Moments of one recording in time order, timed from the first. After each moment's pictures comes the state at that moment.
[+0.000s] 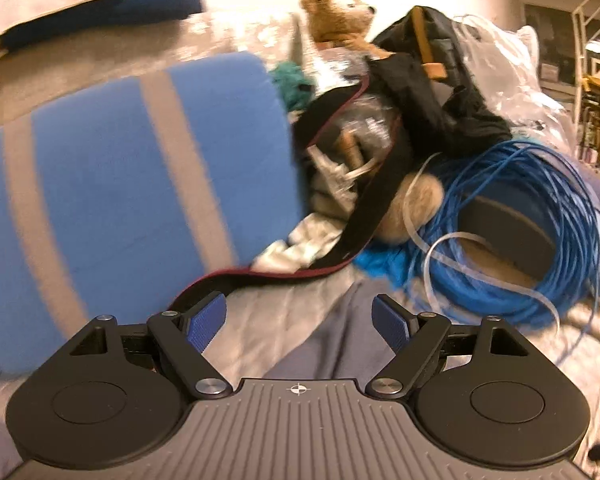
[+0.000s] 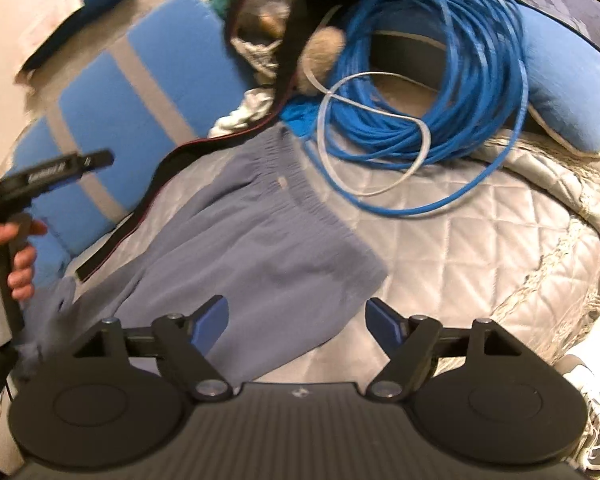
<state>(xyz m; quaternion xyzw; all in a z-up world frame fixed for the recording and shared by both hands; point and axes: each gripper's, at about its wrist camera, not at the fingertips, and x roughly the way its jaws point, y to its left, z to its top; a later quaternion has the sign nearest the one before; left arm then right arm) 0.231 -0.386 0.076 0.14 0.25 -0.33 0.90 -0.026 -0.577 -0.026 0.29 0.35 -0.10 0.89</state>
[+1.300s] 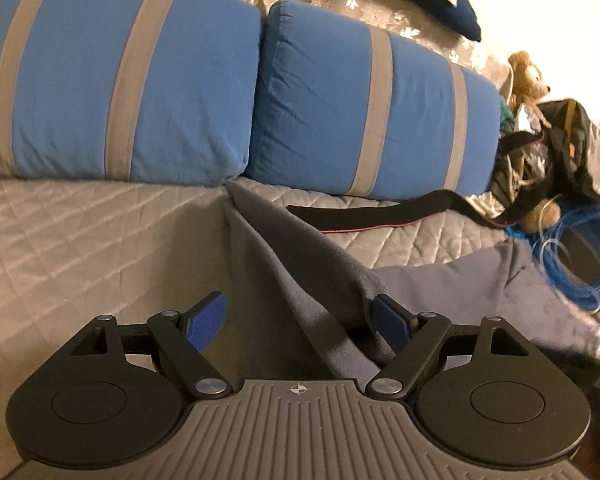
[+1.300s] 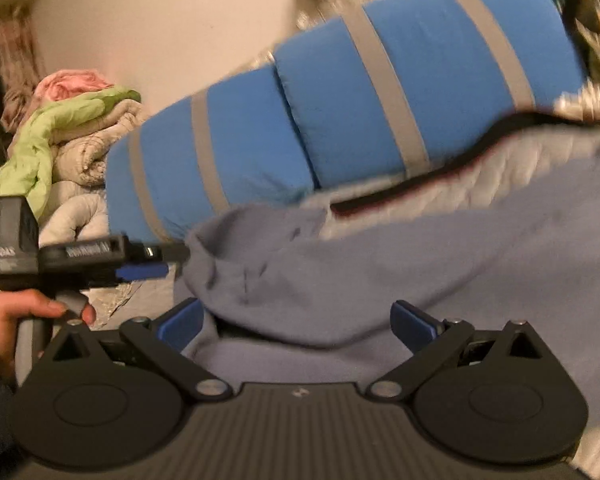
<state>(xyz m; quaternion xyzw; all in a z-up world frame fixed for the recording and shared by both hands) 0.182 -0.004 0.005 -0.06 0.32 -0.19 0.92 0.068 -0.288 -0.055 0.21 0.25 0.19 0.93</state>
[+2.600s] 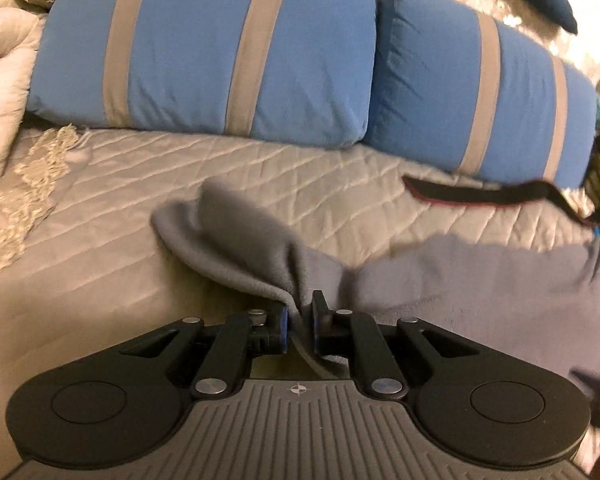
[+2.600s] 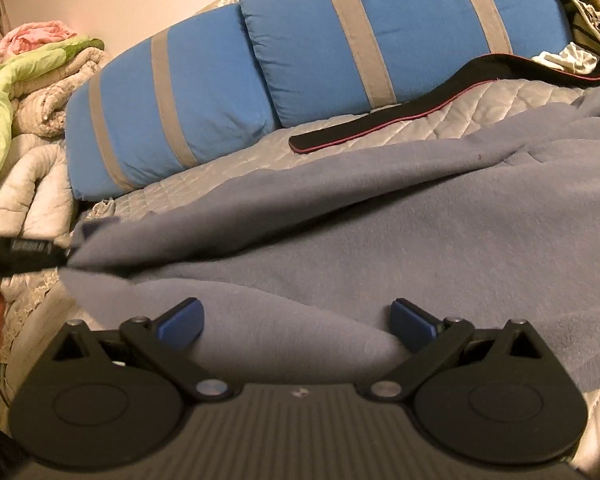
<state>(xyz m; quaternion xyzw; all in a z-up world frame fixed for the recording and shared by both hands) 0.158 0.040 -0.011 -0.03 0.38 -0.03 0.93 0.078 -0.290 -0.082 0.17 0.32 0.15 0.92</state>
